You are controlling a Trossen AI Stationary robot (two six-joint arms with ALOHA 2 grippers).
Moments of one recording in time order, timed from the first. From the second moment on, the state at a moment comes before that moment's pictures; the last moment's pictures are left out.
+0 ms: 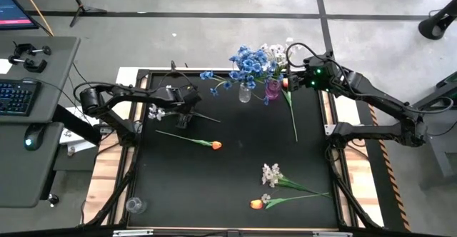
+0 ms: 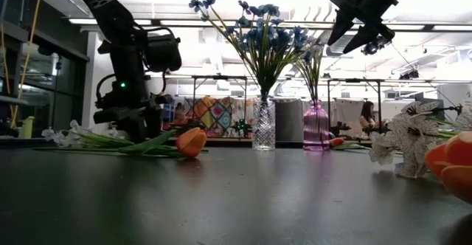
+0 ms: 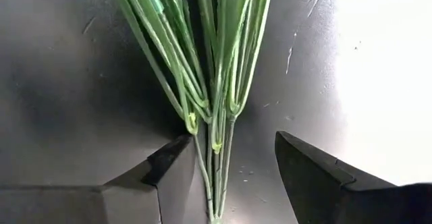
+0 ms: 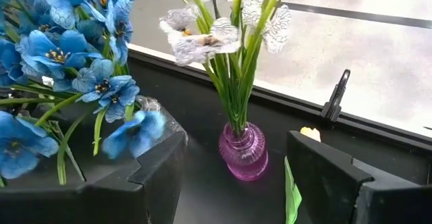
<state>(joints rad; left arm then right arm) 0.45 1.59 0.73 -0.45 -0.19 -2.32 -0.57 0.98 1.03 -0.72 0.25 0.47</state>
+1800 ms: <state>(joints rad) 0.05 0.70 0.72 -0.01 -0.56 -0.63 -0.45 0.92 1.03 -0.15 -0.14 0.53</state>
